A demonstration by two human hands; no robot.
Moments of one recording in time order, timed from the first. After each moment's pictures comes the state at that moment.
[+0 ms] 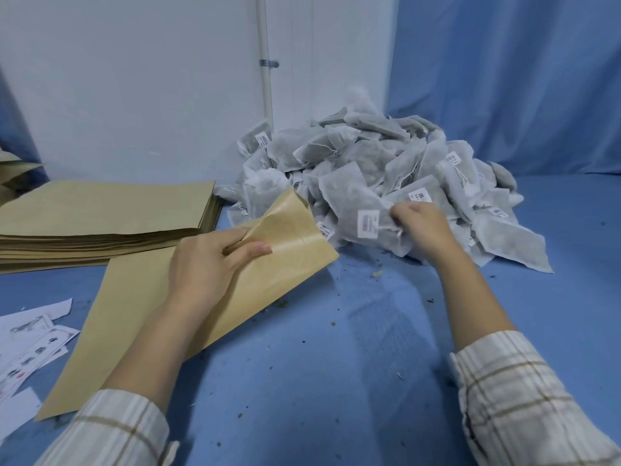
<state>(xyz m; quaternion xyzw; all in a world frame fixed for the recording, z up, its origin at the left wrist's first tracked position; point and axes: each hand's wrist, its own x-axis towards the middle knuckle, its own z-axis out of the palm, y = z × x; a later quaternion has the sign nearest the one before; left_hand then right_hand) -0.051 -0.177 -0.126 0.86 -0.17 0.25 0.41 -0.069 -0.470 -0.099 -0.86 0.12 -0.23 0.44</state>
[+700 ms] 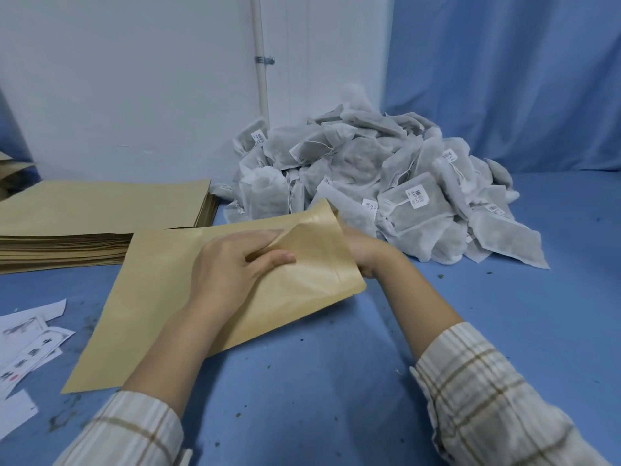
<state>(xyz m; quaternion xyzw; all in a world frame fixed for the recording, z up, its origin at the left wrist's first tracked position) -0.062 -0.199 -0.129 0.83 -0.27 0.25 0.41 -0.065 -0.394 -0.104 -0.82 -0.03 0.08 0.57</state>
